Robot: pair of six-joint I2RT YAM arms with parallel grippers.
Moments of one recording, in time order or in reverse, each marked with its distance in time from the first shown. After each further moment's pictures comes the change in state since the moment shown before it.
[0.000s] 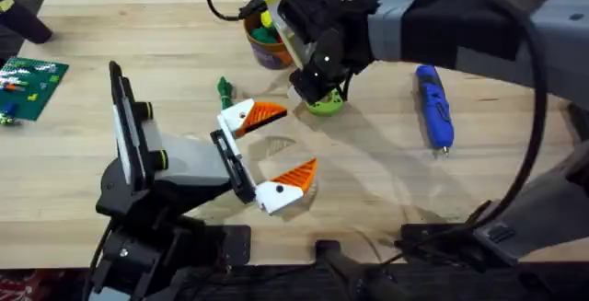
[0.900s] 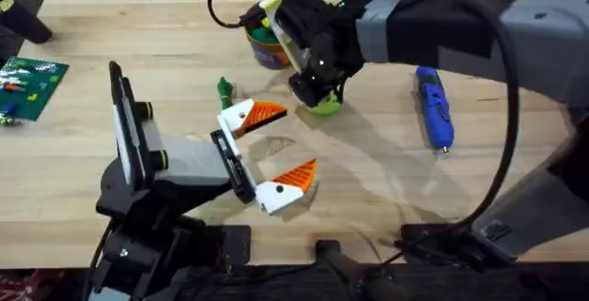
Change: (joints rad) left arm 0.000 0.000 0.000 0.000 0.000 0.000; right arm 0.000 0.048 0.010 -0.002 0.017 0.003
